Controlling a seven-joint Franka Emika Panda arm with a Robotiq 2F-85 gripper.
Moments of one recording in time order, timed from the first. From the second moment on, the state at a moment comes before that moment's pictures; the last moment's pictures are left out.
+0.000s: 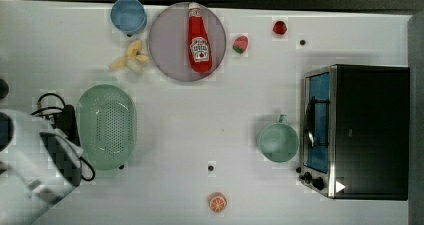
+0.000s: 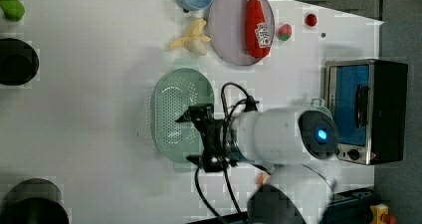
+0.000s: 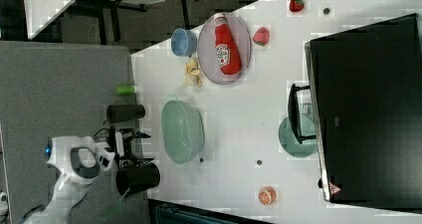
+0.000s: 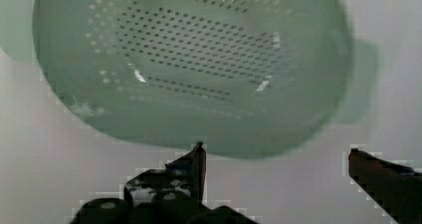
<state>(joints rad) 0.07 0.30 0.63 -2.09 -0.02 0.73 1.26</state>
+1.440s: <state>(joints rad) 0.08 0.53 0.44 -2.28 -0.21 1.08 1.38</state>
